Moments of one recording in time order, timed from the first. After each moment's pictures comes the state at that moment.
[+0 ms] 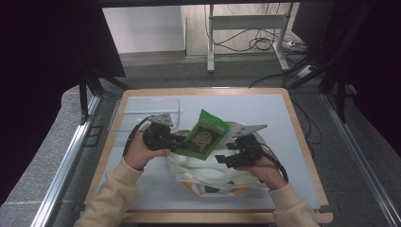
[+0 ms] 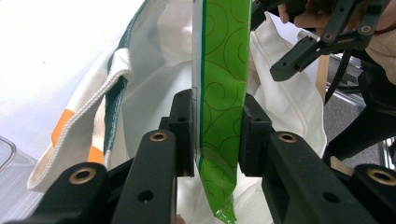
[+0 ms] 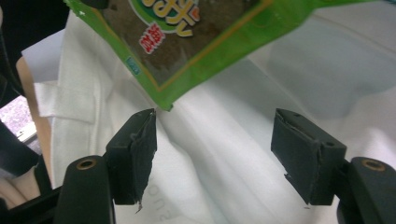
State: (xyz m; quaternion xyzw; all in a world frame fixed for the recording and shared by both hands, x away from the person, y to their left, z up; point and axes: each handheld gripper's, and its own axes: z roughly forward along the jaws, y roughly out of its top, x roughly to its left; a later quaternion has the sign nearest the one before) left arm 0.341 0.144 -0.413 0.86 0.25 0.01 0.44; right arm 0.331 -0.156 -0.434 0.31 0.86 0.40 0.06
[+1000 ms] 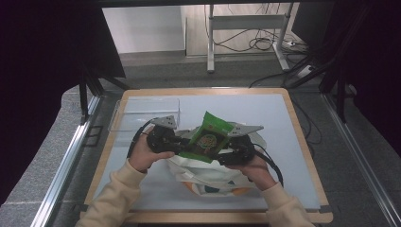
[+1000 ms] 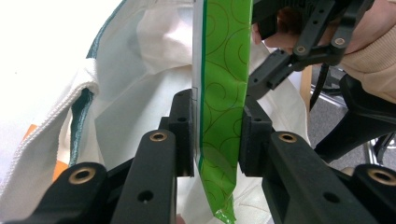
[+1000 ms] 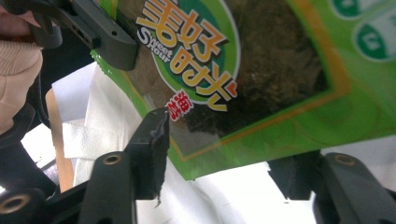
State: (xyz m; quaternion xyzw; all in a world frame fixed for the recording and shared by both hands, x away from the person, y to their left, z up) left arm 0.338 0.135 -0.418 0.86 0.23 -0.01 0.46; right arm 0.332 -0.140 -0.440 0.29 0.83 0.47 0.04
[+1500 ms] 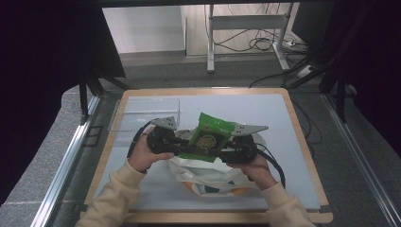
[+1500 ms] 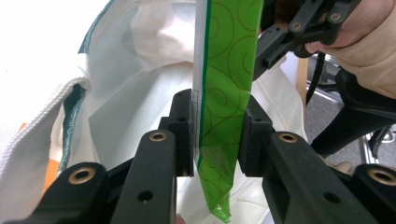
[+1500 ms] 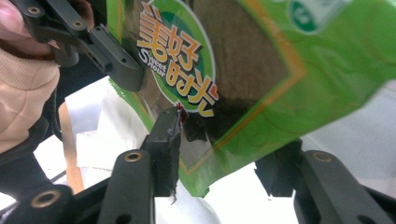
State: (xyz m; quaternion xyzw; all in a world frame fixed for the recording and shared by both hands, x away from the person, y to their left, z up) left arm 0.337 0.134 -0.419 0.86 0.23 -0.02 0.45; right arm 0.333 -0.146 -0.438 0.28 0.82 0.50 0.04
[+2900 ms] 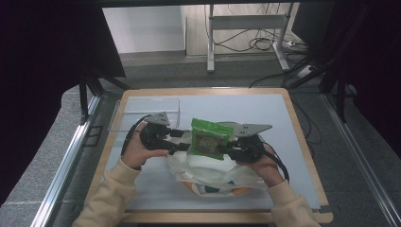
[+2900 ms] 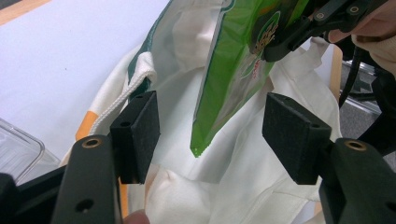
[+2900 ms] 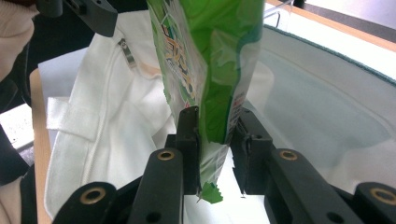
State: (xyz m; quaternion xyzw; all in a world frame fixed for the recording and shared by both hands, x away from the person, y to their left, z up) left arm 0.343 0.153 -0.416 0.85 0.25 0.03 0.45; right arm 0.337 -0.162 -0.433 0.24 0.85 0.46 0.09
